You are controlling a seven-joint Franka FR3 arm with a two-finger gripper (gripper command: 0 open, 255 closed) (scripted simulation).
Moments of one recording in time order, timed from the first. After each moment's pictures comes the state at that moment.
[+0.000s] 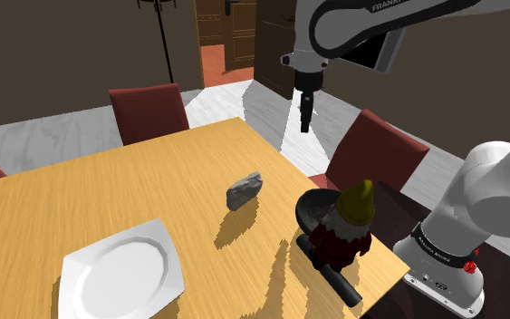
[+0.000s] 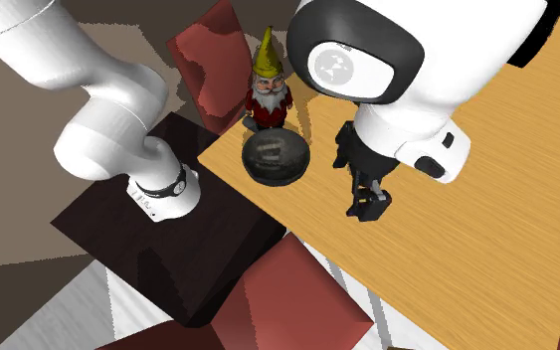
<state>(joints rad) 0.25 -0.25 -0.01 -2.24 -0.01 1.89 -0.44</state>
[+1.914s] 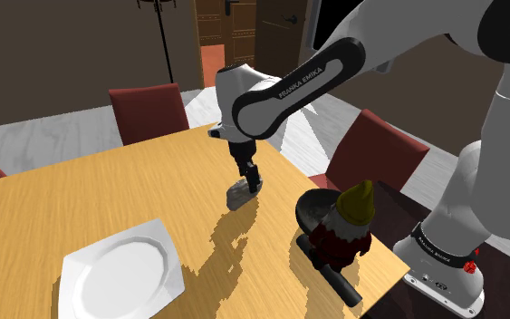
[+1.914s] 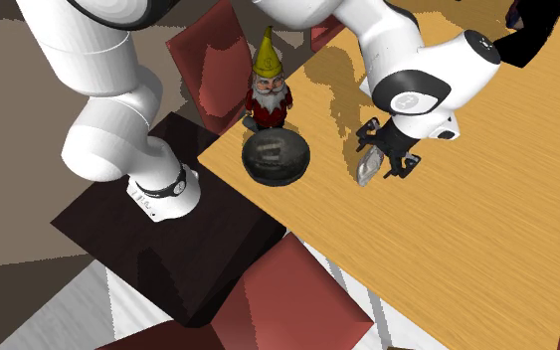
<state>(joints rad) 0.42 0.26 0.14 -2.03 0.02 2.12 -0.71</state>
